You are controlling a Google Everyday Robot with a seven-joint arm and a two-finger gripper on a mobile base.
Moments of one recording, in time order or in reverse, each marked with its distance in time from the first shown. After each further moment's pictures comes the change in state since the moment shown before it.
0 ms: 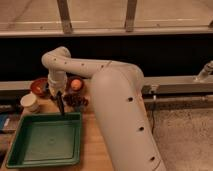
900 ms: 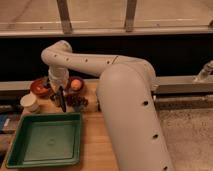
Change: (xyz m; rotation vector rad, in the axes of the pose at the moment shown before) arm 0.004 -0.008 -0.051 0.068 -0.077 0.012
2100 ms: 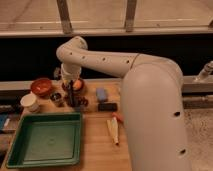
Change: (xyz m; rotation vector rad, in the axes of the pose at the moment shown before) arm 0.013 -0.048 -0.042 0.054 -0.110 0.100
